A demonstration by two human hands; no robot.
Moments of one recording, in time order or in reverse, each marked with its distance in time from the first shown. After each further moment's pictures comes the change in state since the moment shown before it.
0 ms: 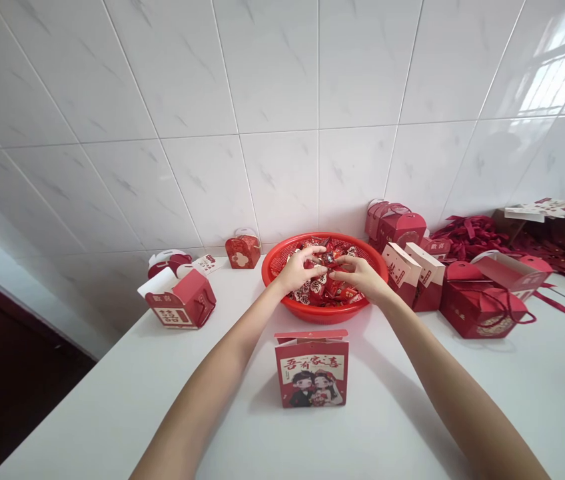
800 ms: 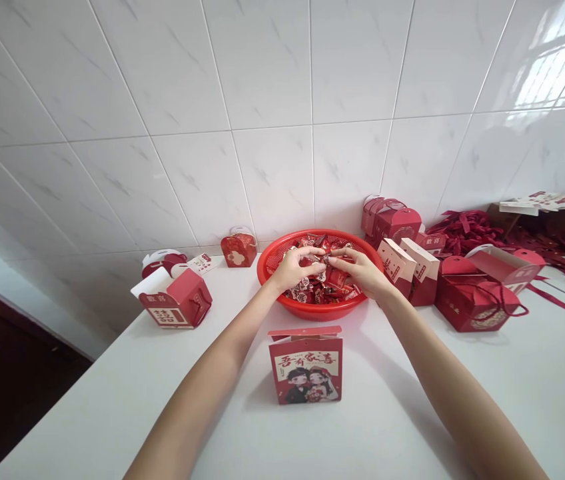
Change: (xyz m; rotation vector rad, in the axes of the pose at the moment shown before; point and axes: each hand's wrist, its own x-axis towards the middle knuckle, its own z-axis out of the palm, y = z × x) left_hand -0.003 0.011 0.002 0.050 -0.002 0.016; right_hand -0.003 -0.005 -0.004 0.183 0.046 0.072
